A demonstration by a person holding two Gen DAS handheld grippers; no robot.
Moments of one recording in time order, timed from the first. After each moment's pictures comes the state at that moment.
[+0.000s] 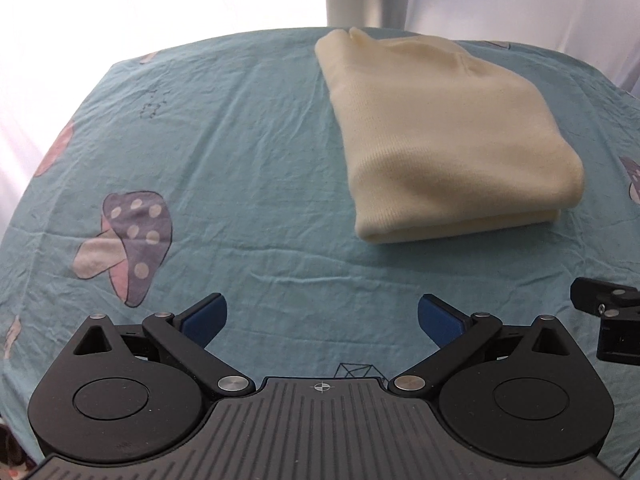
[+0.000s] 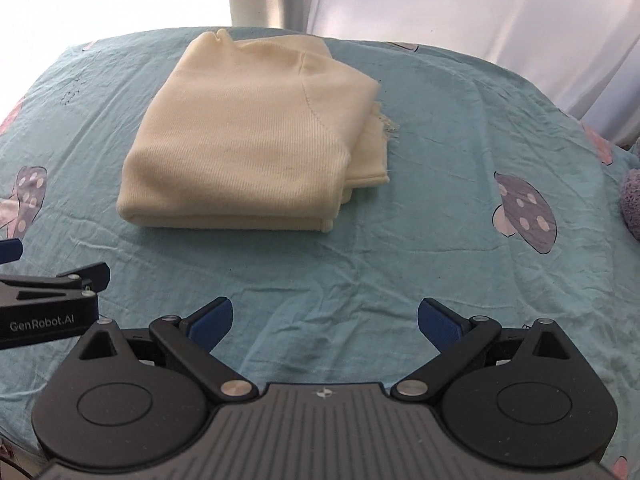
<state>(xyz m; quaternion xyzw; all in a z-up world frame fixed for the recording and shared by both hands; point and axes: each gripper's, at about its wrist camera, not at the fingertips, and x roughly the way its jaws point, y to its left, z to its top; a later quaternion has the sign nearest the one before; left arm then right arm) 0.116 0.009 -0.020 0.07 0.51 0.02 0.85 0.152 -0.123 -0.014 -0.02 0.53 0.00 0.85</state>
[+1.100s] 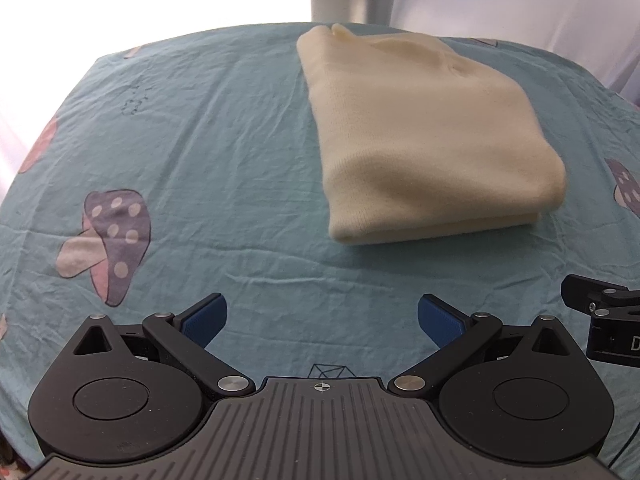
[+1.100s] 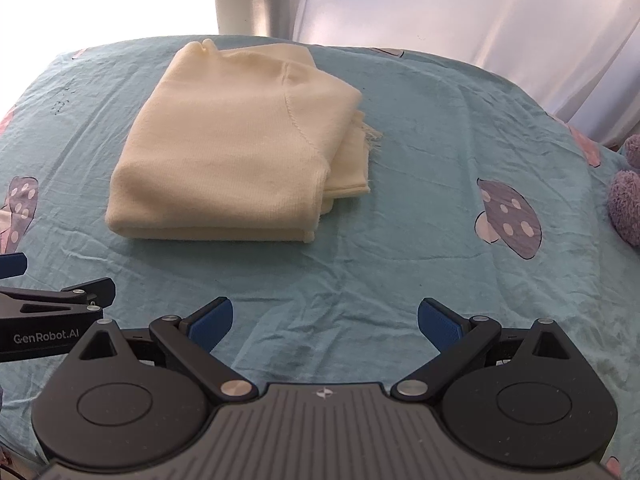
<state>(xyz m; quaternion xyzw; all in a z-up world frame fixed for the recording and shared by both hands) 0.119 0.001 -0.018 0.05 0.52 0.00 0.85 0.155 -0.129 -0.010 -0.03 0.52 -0.01 0.85</state>
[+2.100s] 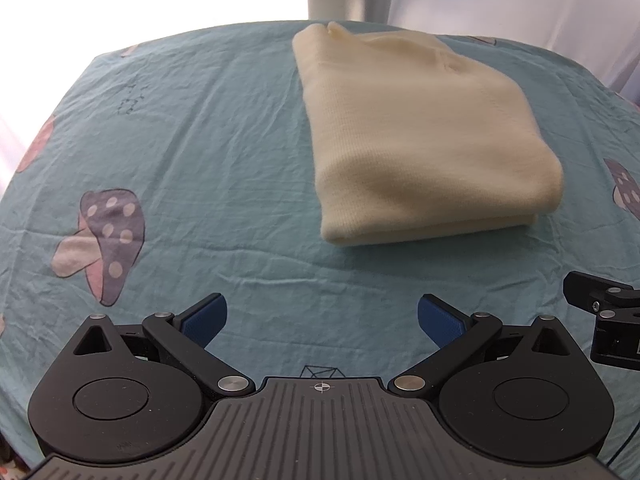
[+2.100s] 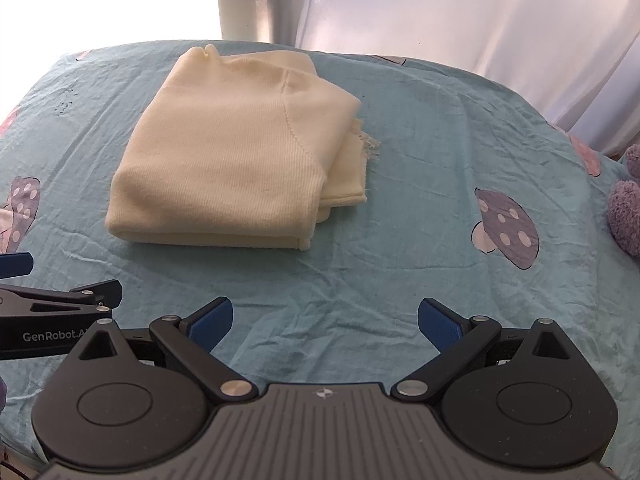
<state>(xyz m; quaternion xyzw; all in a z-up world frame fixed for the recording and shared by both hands) 0.120 -0.004 -0.020 0.05 0.53 0.00 0.85 0.154 -0.131 -0.005 -0.03 0.52 -0.01 0.86</state>
